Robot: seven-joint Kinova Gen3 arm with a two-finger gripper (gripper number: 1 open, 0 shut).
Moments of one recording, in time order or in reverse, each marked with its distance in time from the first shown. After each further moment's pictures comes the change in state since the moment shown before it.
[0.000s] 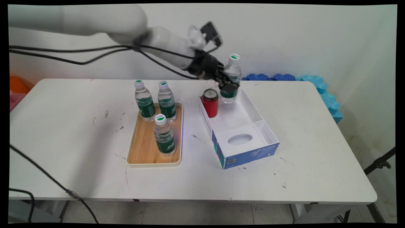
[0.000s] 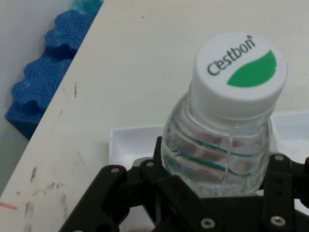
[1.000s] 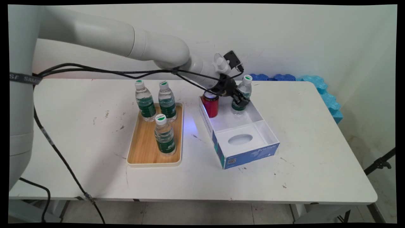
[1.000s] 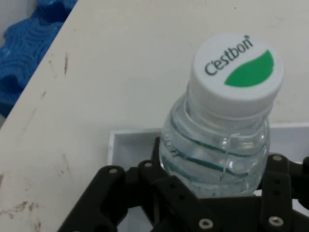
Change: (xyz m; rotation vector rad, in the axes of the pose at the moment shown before) arm -0.023 -0.009 0.138 0.042 -0.073 -0.038
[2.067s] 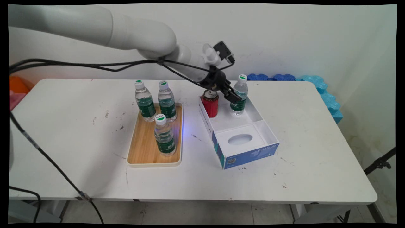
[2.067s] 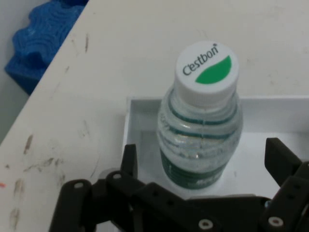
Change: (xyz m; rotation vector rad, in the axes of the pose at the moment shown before) arm 0.005 0.001 -0.054 0.033 -0.040 -0.030
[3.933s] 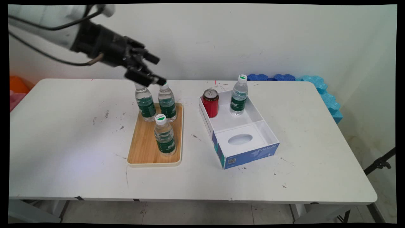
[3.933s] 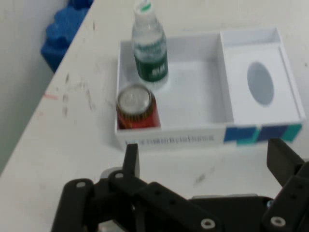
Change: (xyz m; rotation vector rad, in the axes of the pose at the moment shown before) arm -0.075 0.005 -0.318 -0.050 0.062 0.042
